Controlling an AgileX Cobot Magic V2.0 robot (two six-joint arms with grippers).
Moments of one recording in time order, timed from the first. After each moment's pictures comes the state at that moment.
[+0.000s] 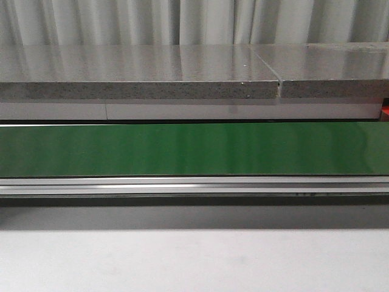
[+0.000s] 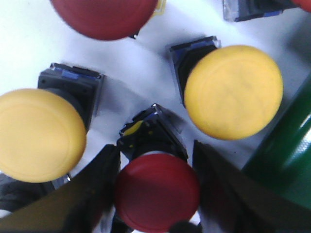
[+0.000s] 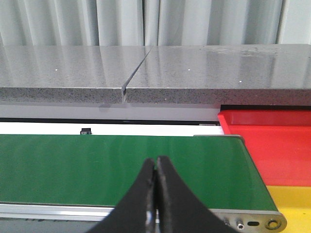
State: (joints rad) left arm 0.40 1.82 -1.25 -0.05 0.98 -0.03; right arm 0.03 -0.01 0.03 -0.04 0.02 0.07
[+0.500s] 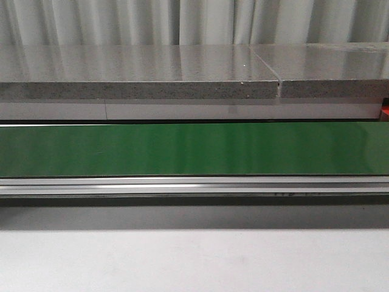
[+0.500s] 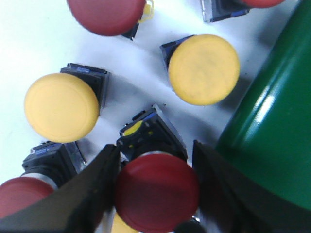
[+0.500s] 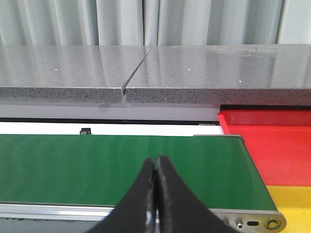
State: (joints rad) left arm 0.40 1.70 -1.25 -0.04 1.02 0.01; right arm 0.03 -0.01 0.03 -0.04 0.02 0.07
